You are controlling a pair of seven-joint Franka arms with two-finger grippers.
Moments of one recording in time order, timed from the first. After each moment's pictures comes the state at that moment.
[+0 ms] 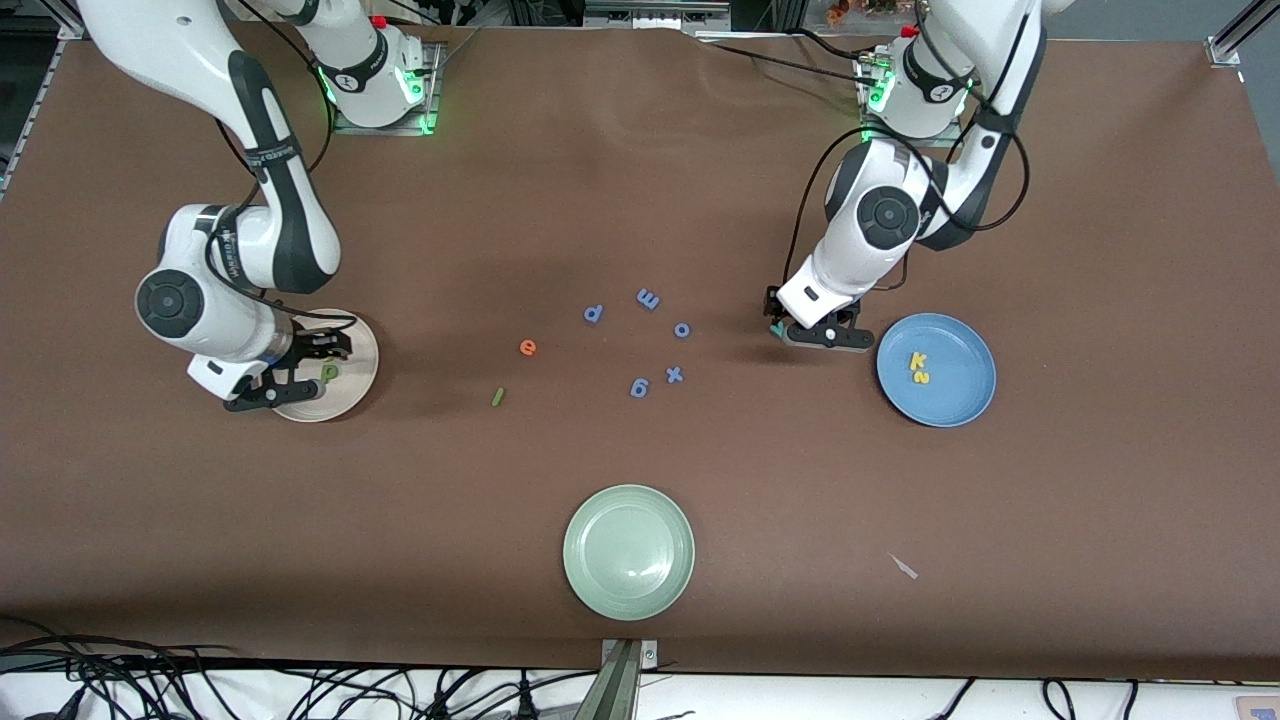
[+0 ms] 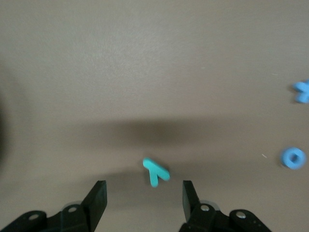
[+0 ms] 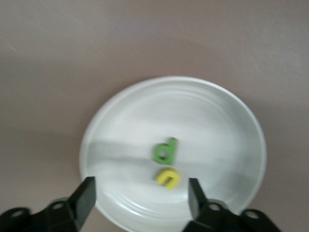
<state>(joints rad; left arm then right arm) -0.59 0.36 0.11 -2.21 -0.26 2.55 -0.26 0.38 0.41 -0.30 -2.00 0.09 2.27 -0.12</state>
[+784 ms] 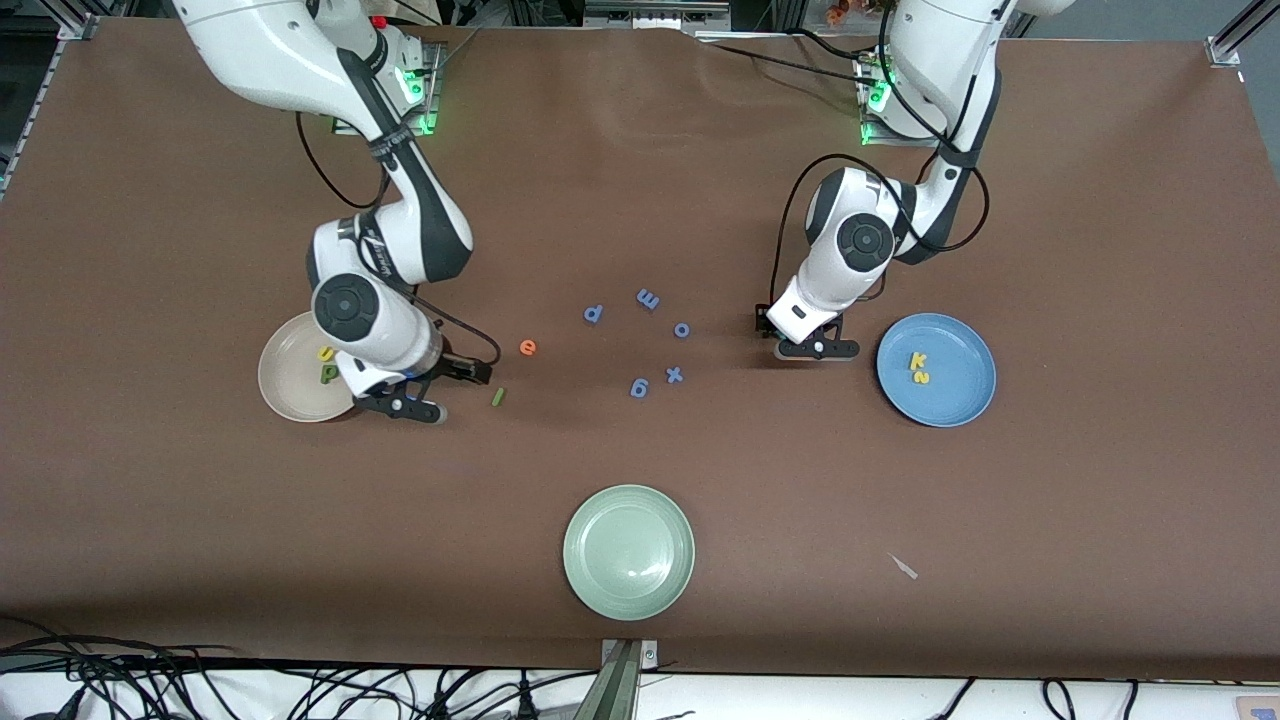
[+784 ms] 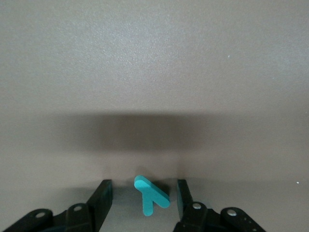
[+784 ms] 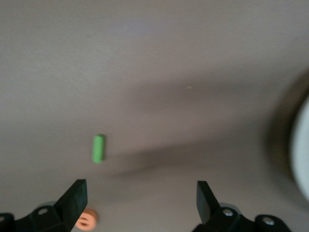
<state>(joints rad) -0.62 0.46 0.10 -2.20 -0.34 2.64 -0.27 0.41 0.56 -0.03 -1.79 0.09 2.29 0.57</state>
